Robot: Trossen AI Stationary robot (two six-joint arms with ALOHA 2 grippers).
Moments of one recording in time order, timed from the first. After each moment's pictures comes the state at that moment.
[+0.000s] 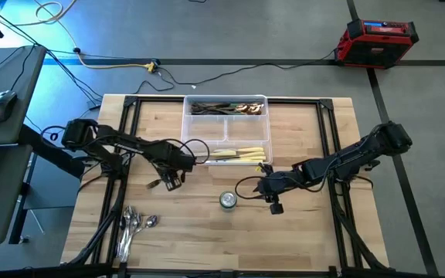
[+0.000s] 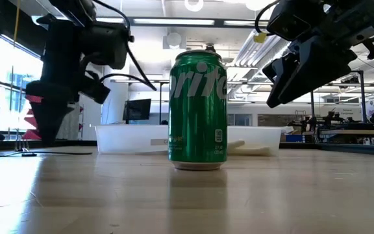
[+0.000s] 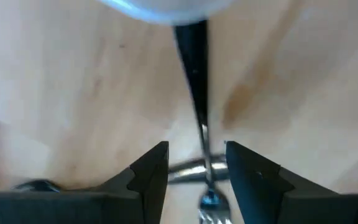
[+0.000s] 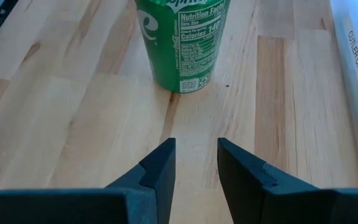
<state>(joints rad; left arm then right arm) -0.02 1.56 0.84 -0.96 -0.10 -0.49 0.31 1.42 0.68 -0.07 0.05 0.10</state>
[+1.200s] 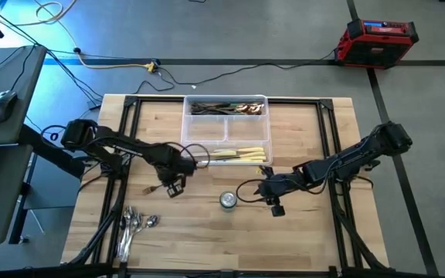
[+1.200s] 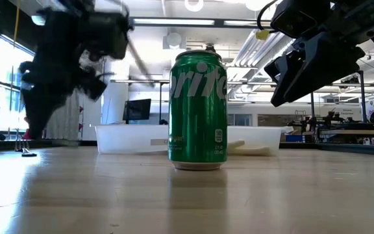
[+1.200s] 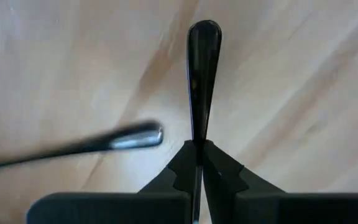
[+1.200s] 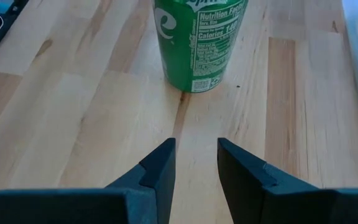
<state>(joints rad) -0.08 1.56 0.92 -1.01 0.08 -0.60 0.33 1.42 0.68 -0.07 0.05 0.10</state>
